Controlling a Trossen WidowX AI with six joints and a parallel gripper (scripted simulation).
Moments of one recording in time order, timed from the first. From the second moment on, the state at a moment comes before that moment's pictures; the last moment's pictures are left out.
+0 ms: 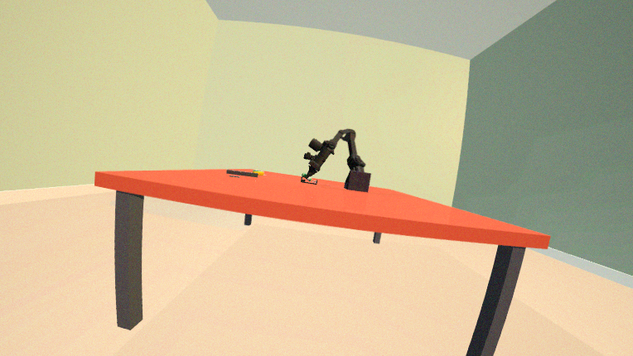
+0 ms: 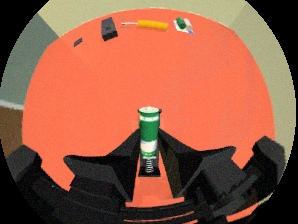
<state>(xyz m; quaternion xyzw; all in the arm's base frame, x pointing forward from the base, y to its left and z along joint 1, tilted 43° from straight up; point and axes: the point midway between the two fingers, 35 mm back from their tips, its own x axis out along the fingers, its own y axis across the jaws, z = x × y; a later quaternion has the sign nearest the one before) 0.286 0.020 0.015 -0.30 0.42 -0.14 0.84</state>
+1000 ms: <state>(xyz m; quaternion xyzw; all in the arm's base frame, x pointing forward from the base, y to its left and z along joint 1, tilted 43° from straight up) 0.269 0.016 0.012 -0.30 0.41 -0.13 0.85</state>
